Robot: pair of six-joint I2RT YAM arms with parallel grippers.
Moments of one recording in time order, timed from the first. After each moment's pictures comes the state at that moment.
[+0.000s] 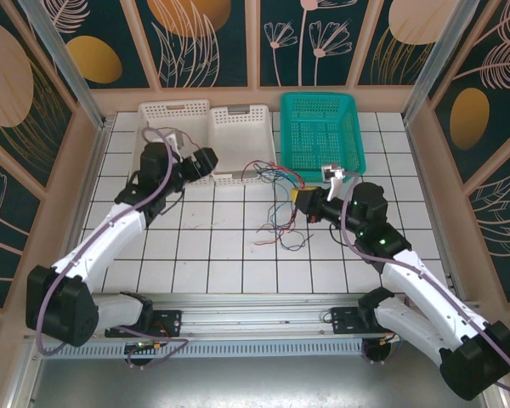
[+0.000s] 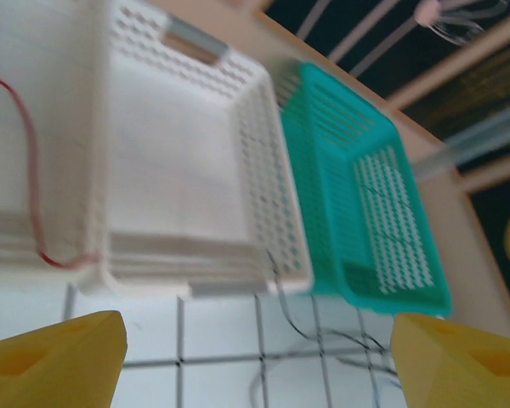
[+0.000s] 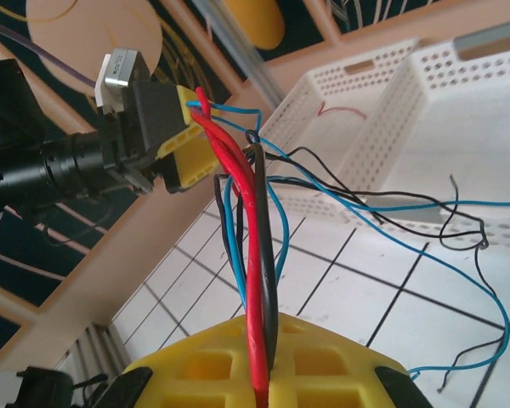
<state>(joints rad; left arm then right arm) -0.36 1.24 0.92 -0.10 0.19 -0.74 0.50 0.84 0.62 0.05 -0.48 0.52</state>
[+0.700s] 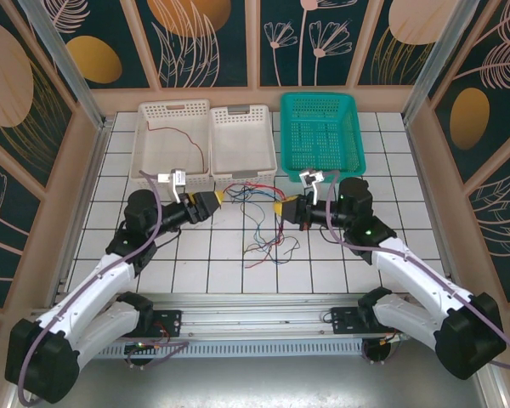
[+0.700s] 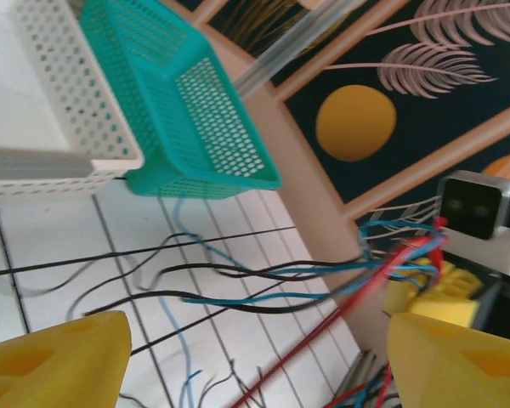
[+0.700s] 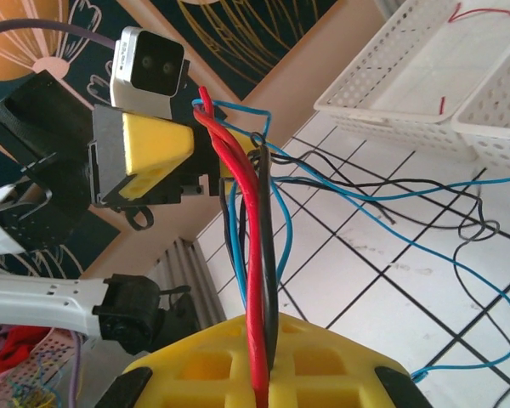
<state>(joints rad) -0.40 0.89 0.49 0.26 0.56 -0.81 0.53 0.99 0.61 0.17 -0.78 0.53</state>
